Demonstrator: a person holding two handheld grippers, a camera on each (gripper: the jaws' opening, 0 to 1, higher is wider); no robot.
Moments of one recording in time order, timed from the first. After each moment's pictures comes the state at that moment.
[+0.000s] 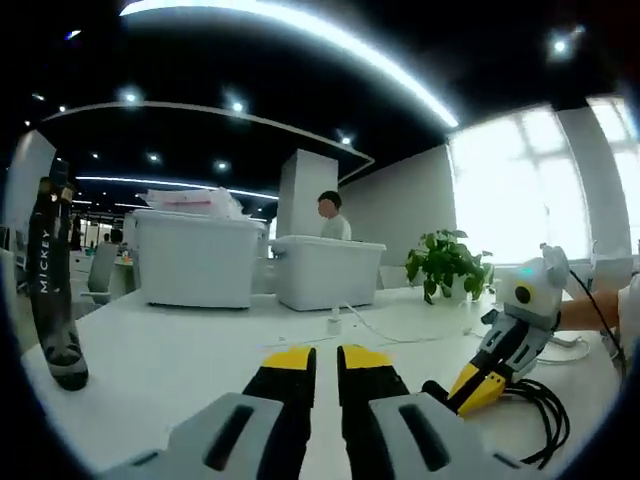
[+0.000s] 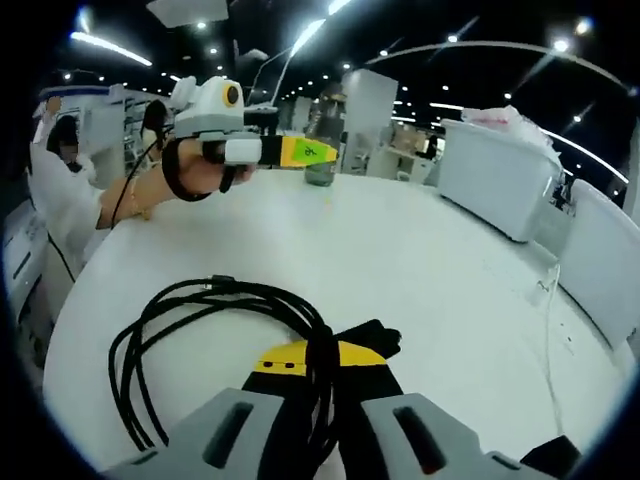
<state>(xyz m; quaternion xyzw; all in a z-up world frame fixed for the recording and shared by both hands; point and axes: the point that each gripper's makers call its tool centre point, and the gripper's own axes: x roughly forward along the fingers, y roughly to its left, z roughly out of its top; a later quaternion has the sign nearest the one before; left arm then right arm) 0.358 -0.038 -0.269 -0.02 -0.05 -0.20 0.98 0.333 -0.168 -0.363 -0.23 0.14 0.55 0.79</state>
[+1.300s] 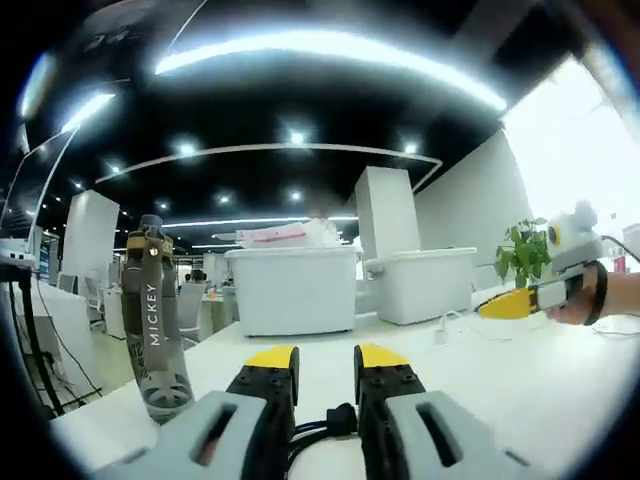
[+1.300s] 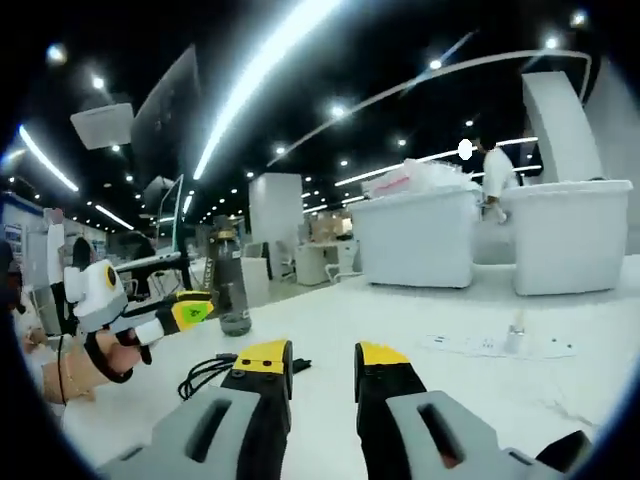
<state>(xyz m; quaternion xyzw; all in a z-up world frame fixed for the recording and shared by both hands) 0.376 0.047 -0.254 0.04 -0.10 -0.03 0.99 0.431 -0.170 -0.256 0.05 0.03 0.38 0.92</state>
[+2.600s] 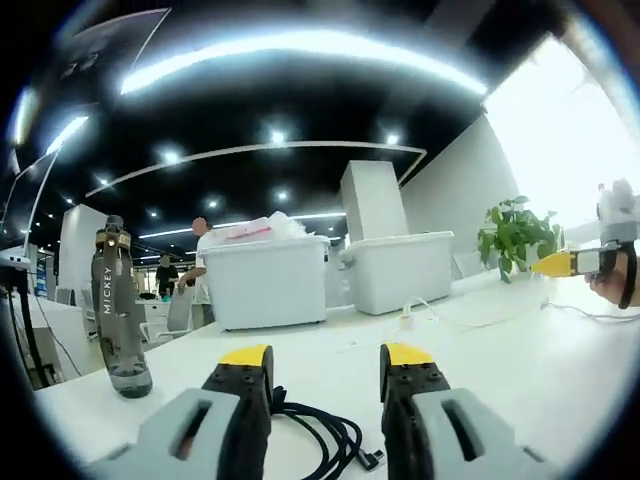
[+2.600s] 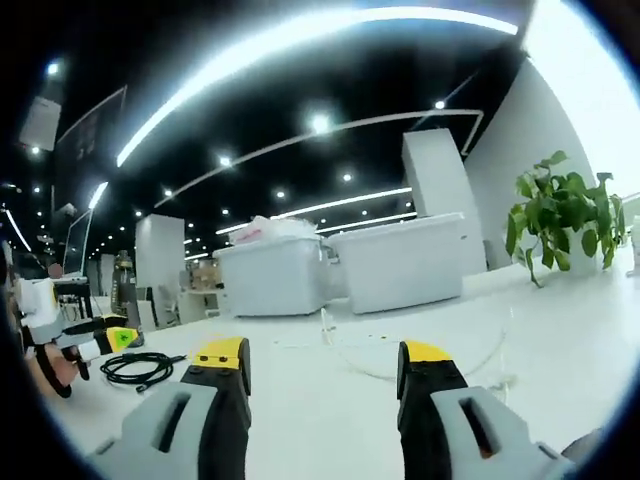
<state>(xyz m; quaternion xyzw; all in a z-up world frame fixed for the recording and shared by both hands) 0.362 -0.037 -0.284 0.06 -0.09 -0.05 0.99 0.400 -0.334 -0.283 0.07 -0.05 0.16 0.98</state>
